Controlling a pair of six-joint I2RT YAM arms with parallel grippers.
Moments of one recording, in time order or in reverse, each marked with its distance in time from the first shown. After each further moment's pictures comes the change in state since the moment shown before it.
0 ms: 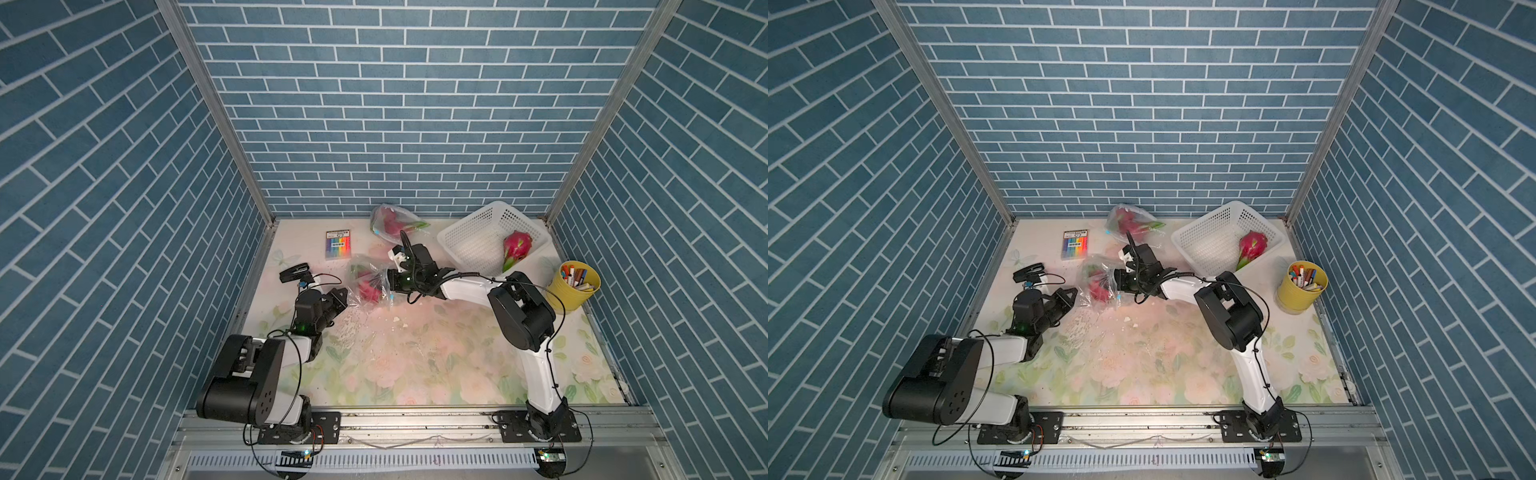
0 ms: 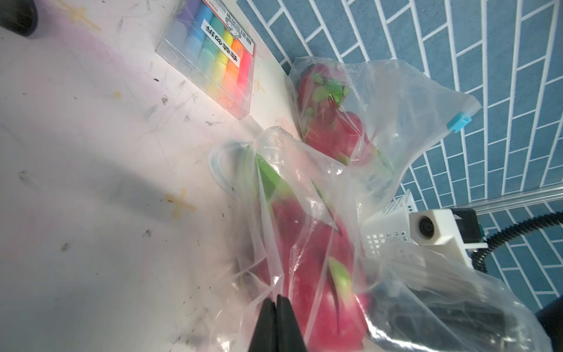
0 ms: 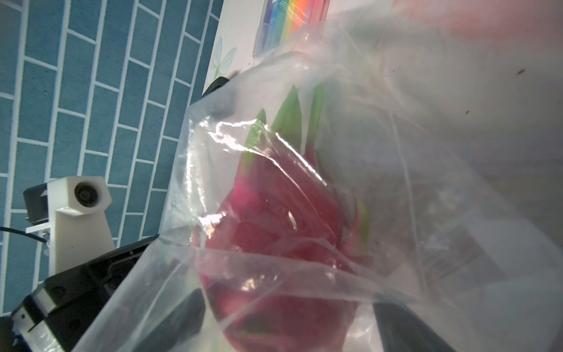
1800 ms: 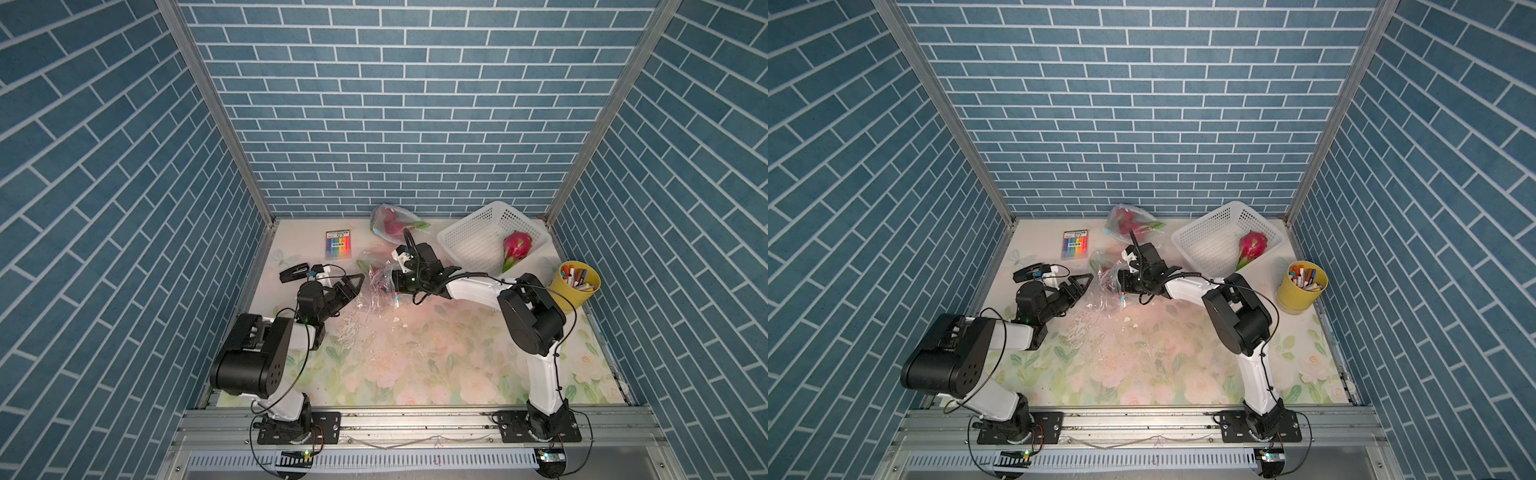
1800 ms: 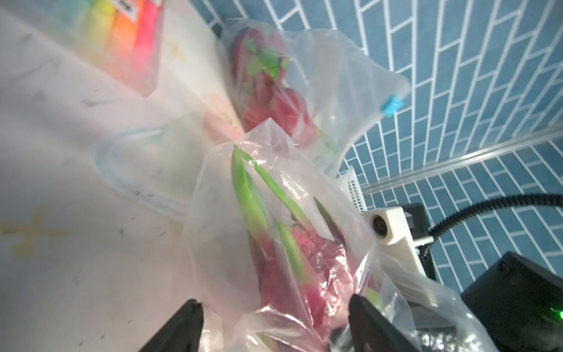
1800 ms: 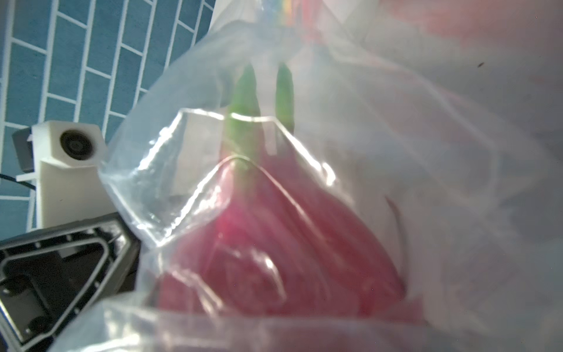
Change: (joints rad) left arm 0.004 0.111 0.076 0.192 0.260 -0.074; right arm -0.031 -0.121 -0.064 -0.099 0.001 -0.068
